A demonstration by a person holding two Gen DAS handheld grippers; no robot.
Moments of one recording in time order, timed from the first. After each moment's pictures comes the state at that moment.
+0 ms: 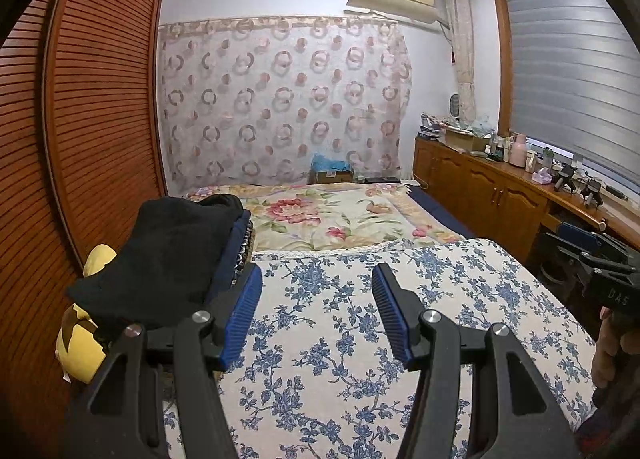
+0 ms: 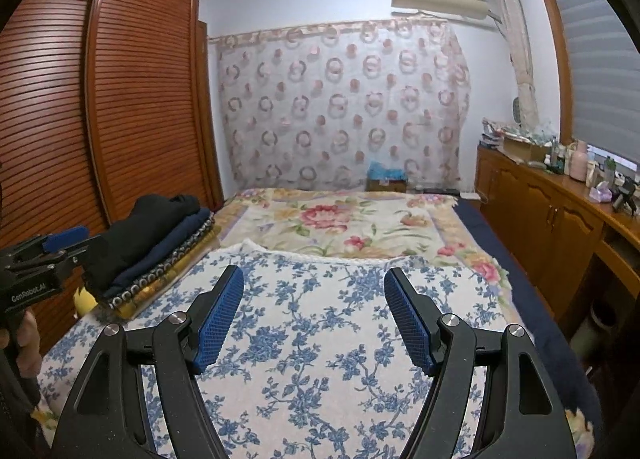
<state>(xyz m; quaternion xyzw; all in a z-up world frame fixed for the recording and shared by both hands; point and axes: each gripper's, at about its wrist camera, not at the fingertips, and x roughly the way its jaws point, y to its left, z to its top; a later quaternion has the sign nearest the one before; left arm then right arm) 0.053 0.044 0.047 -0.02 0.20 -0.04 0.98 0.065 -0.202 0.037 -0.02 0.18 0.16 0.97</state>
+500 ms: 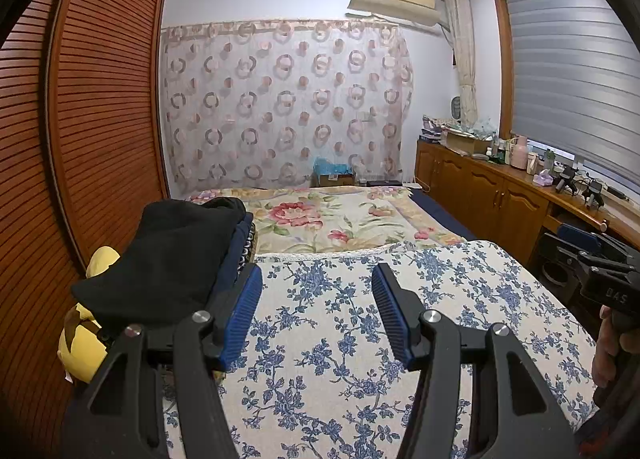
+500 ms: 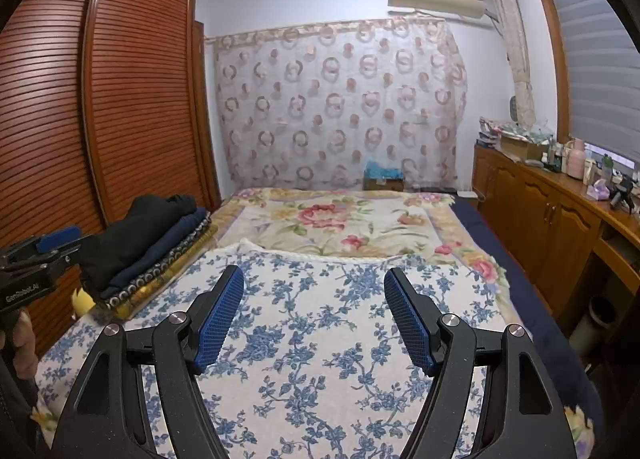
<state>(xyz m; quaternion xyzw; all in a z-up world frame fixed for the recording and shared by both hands) 0.048 0.045 0.048 -0.02 0.19 -0.04 0.98 0.064 -0.203 0.038 -0.02 0.18 0.15 0.97</state>
